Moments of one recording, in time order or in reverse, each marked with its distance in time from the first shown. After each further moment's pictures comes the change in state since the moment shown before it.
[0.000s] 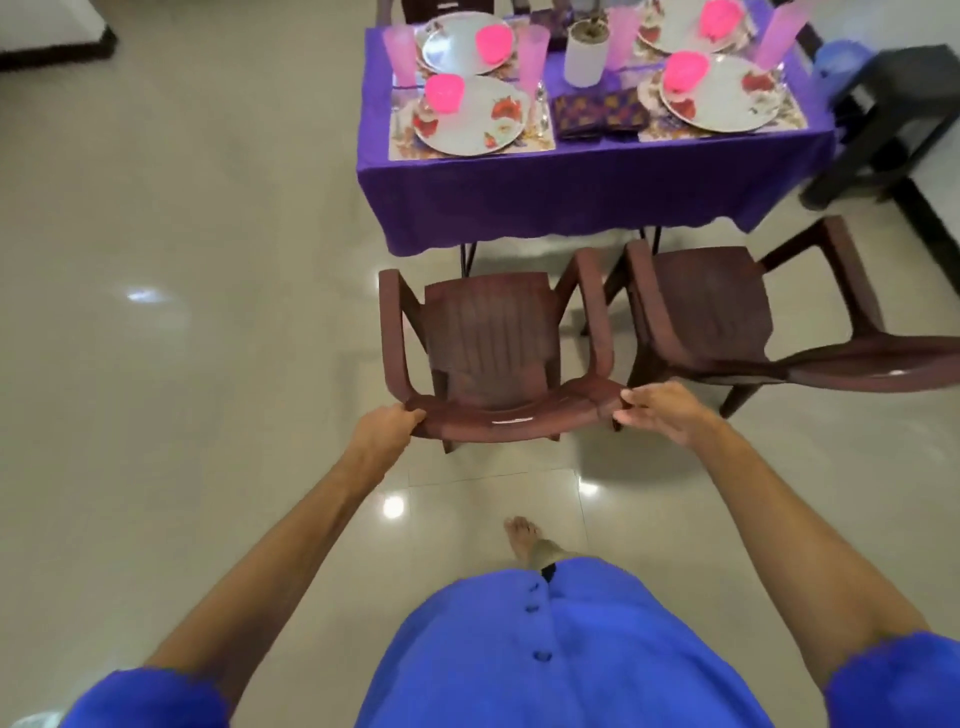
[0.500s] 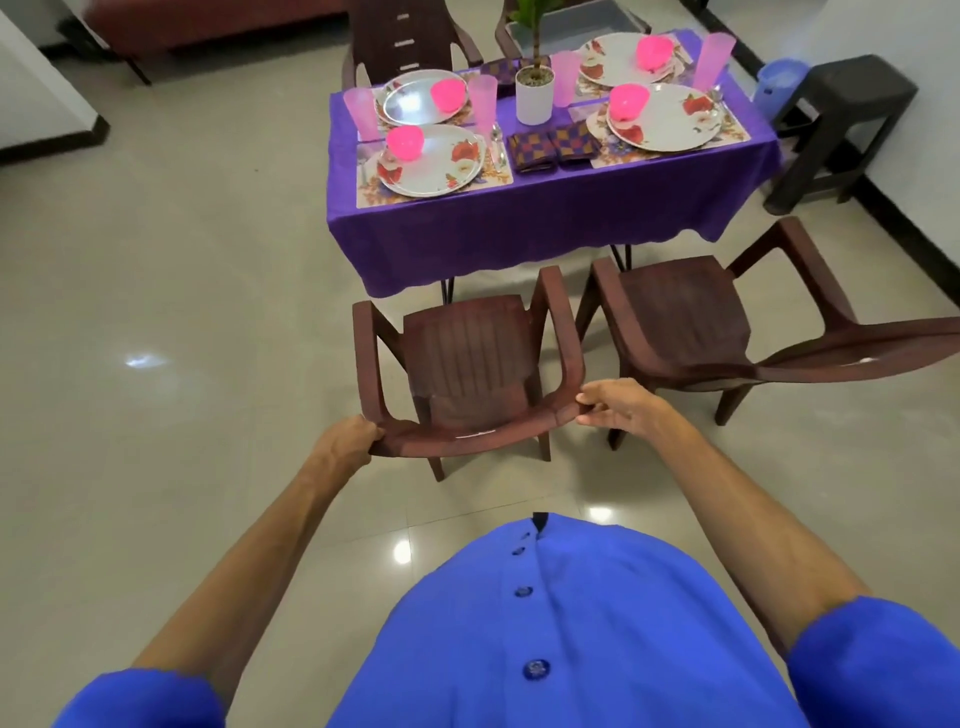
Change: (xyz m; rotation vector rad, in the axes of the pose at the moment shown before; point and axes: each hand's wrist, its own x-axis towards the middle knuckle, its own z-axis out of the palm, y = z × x) left_hand 0.033 -0.019 -0.023 0.191 -0.106 -0.015; right_hand 0.023 -0.017 0.011 0.136 -0.036 0.013
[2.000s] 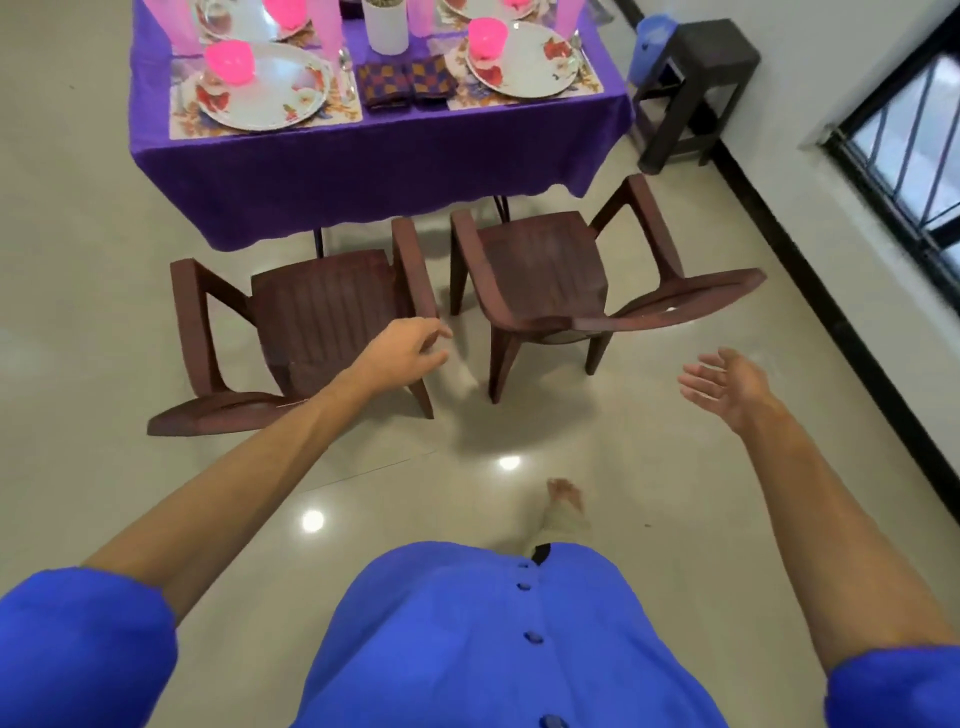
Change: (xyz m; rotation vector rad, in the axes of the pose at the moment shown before) left_hand 0.048 0.298 -0.138 -0.628 0.280 0.447; right_hand -0.088 0.060 -0.374 0.372 0.498 -0.105
